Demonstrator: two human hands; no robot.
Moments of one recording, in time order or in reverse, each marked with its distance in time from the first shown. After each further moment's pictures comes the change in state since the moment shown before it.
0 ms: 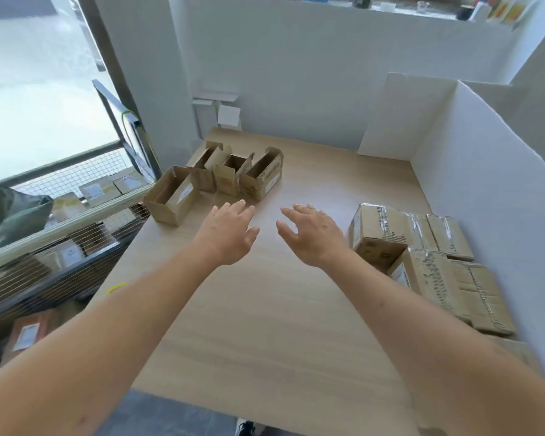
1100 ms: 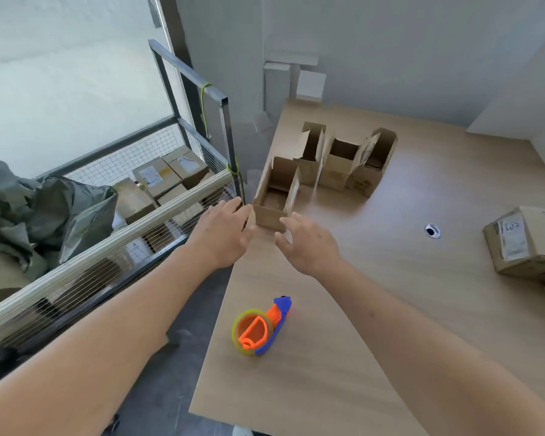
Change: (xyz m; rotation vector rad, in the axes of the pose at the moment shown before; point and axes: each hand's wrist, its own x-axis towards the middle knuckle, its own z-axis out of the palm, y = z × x) left_hand 0.027 -0.416 0.020 -0.045 -0.025 -0.015; right_hand 0.215 -0.320 0.185 0.023 -0.131 0.067
